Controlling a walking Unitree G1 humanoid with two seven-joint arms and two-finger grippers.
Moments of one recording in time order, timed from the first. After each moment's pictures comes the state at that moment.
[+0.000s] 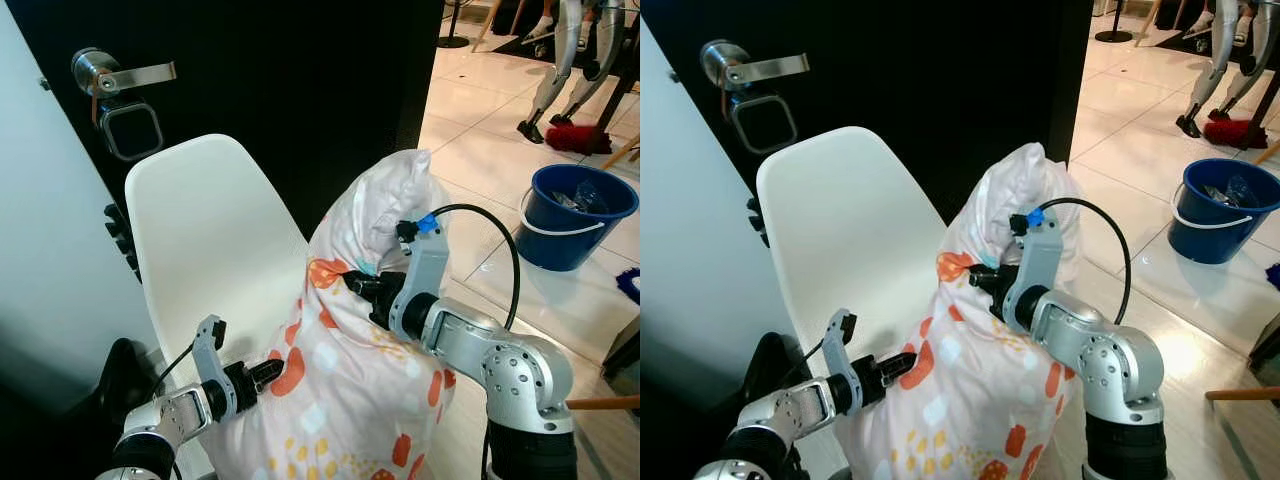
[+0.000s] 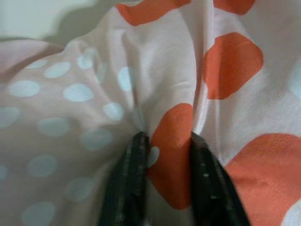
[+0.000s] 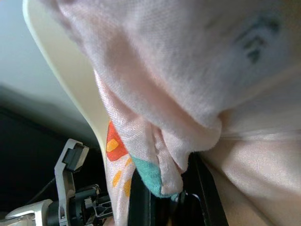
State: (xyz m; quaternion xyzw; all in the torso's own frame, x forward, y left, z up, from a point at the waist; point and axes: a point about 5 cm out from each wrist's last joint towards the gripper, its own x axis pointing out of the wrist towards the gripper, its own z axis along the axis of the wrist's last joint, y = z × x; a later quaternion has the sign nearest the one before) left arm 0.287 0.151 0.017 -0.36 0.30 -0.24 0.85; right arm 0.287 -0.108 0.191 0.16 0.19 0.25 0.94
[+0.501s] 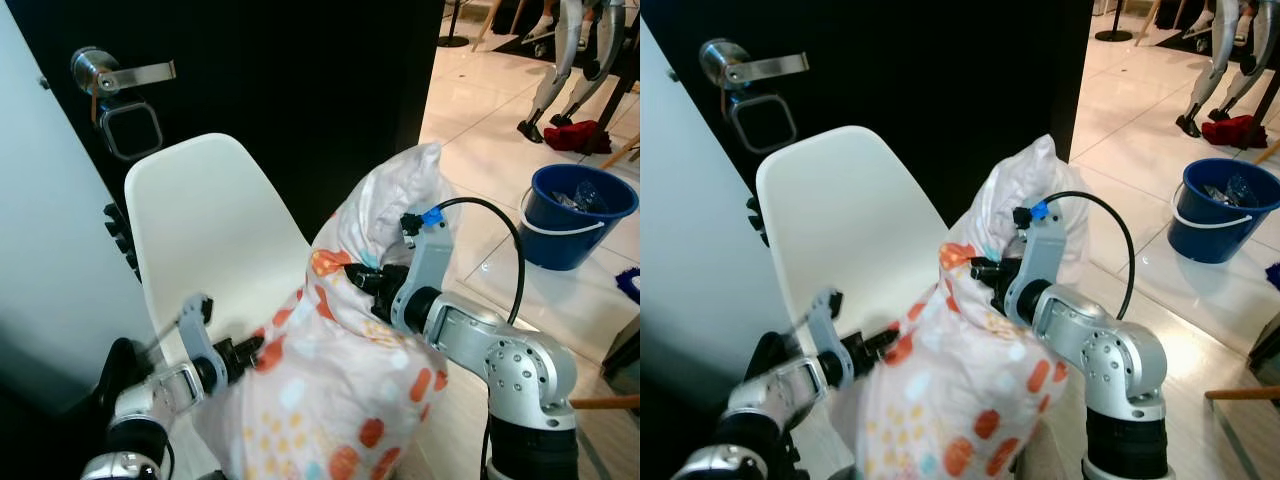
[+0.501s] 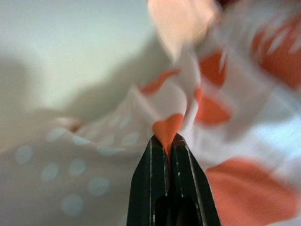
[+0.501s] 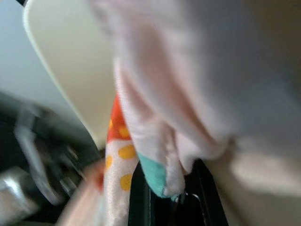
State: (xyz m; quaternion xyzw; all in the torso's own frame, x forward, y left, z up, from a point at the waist) left arm 0.330 0.185 0.086 -0.27 0.18 -0.20 0.93; right arm 0.290 -0.111 0.196 0.16 0.18 0.24 0.94
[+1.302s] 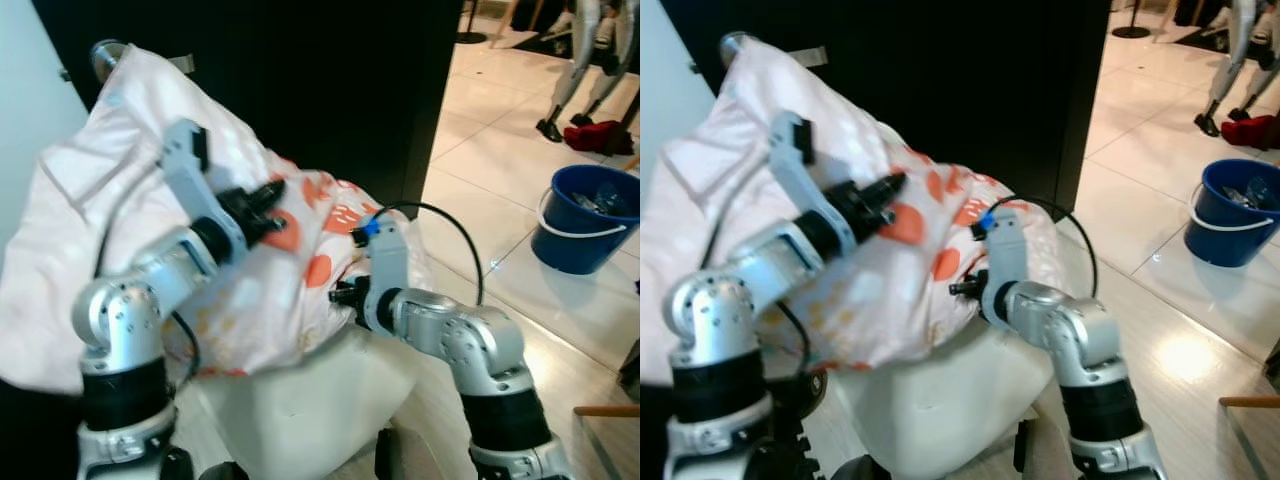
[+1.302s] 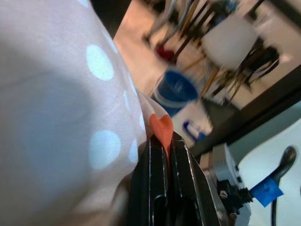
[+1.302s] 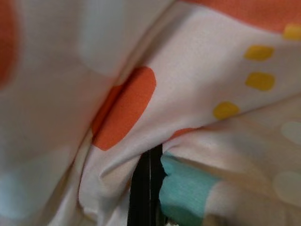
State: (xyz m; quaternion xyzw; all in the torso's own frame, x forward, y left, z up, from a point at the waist) left arm 0.304 0.111 0.254 -0.26 0.06 -0.29 0.92; right arm 0.309 -0.079 0.170 -0.01 0.28 0.24 0.93
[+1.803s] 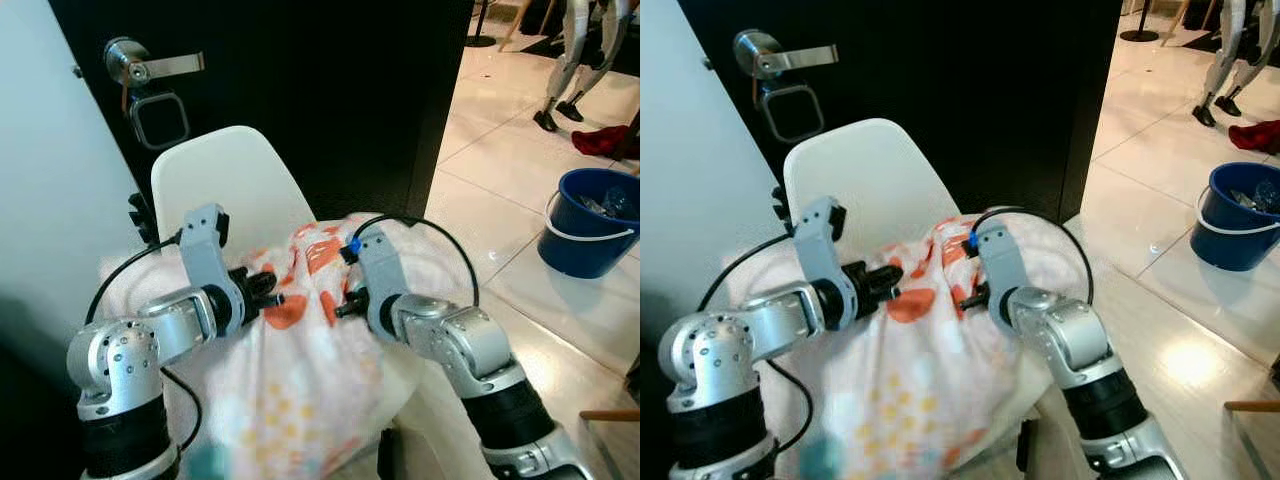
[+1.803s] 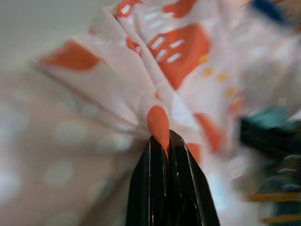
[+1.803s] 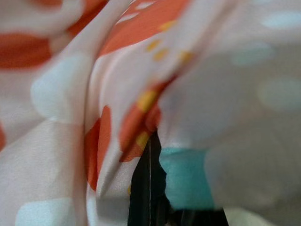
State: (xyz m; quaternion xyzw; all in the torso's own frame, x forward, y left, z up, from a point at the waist) left arm 0.286 0.134 0.192 -0.19 0.25 -0.15 0.94; right arm 0.317 -0.098 0.161 -0.09 0.26 0.21 0.94
